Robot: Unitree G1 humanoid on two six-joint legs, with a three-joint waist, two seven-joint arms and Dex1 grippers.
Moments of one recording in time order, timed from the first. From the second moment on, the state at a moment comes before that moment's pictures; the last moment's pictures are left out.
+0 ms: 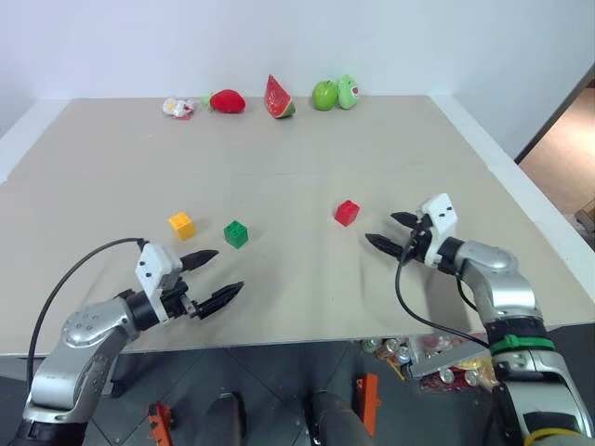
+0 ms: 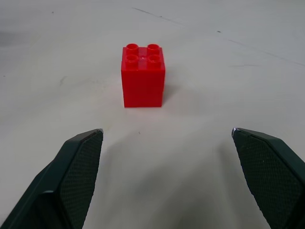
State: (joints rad) left arm -0.04 0.57 0.09 -0.35 -0.53 0.29 -0.85; right arm -0.61 -0.57 -0.04 0.52 0.22 0.15 0.86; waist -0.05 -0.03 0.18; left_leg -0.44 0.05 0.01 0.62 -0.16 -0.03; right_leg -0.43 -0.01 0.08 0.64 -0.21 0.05
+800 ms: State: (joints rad) left arm -0.09 0.52 0.01 -0.32 -0.44 0.24 -0.84; right arm -0.91 -0.43 0.02 1.00 0.09 -0.08 0.91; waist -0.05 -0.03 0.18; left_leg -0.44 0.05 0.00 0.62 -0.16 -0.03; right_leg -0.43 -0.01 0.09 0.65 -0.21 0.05
